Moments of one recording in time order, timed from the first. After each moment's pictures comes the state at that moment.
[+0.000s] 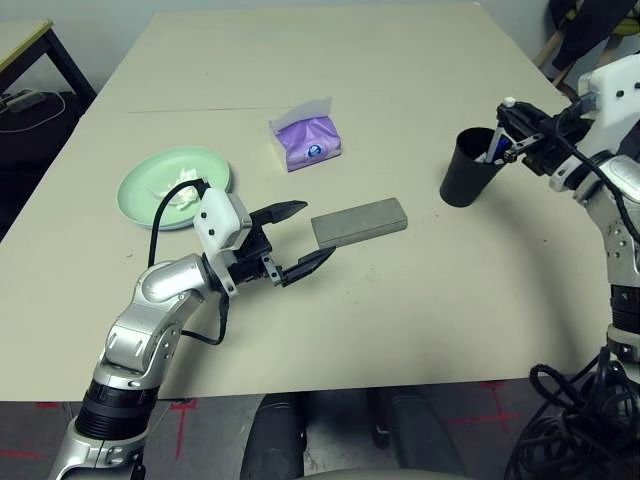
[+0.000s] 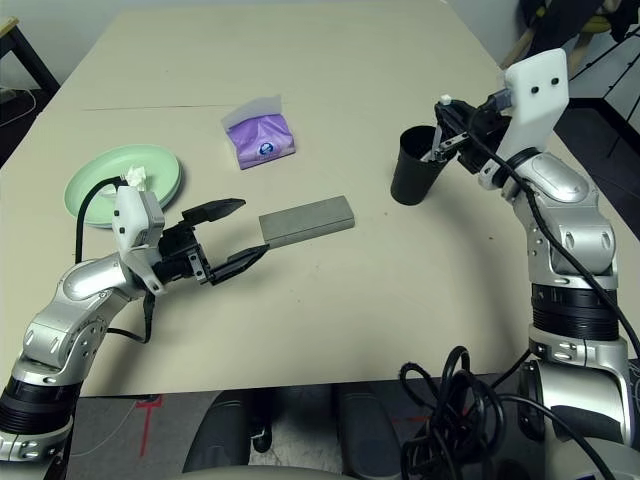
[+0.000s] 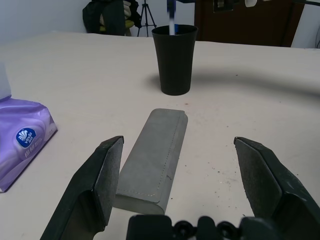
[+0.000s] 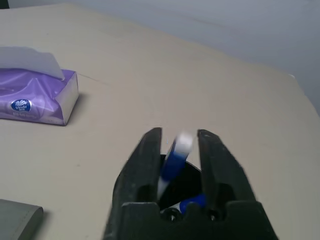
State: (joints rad) left arm -0.21 0.55 -0.01 -0.34 -0.45 0.29 -0.81; right arm -0.60 -0.58 -0.21 0.01 0.27 0.43 0.49
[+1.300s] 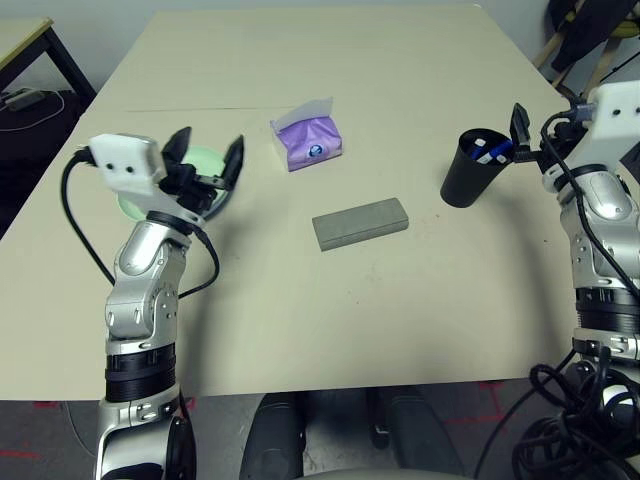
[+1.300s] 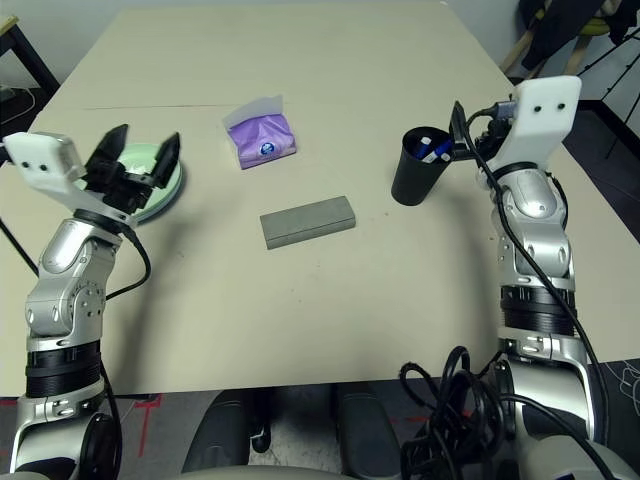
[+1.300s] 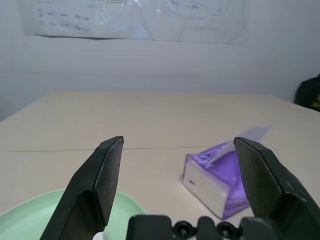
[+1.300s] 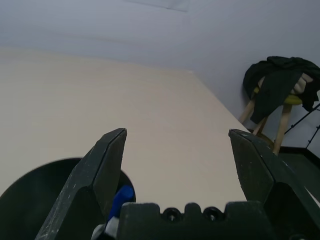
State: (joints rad) left arm -0.36 0.32 0.30 -0.18 -0.34 0.20 -0.22; right arm -0.53 -0.41 -0.29 0.15 0.16 0.16 0.12
